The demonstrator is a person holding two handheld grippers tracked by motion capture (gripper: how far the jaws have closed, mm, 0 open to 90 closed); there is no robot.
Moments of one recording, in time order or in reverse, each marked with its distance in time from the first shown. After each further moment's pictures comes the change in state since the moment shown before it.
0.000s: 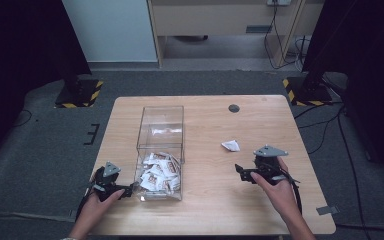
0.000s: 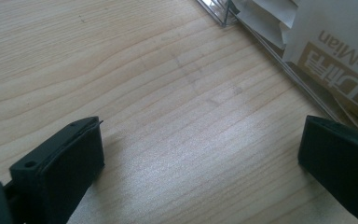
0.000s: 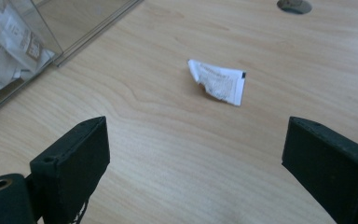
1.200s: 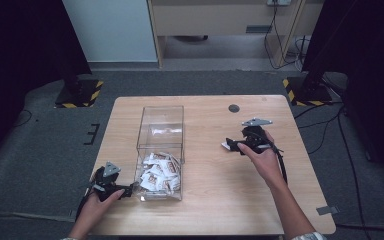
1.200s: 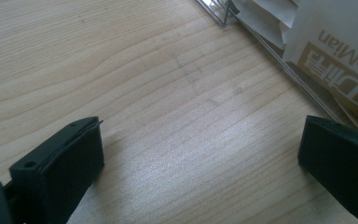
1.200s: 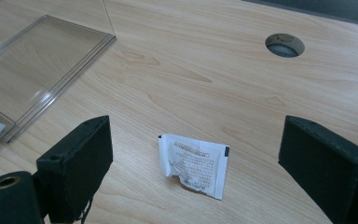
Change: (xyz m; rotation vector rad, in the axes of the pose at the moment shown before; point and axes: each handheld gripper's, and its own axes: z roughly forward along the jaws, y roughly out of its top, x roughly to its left) left arm 0.000 0.000 0.000 0.000 -0.001 0.000; right arm -0.023 0.072 0.057 0.009 -0.029 0.037
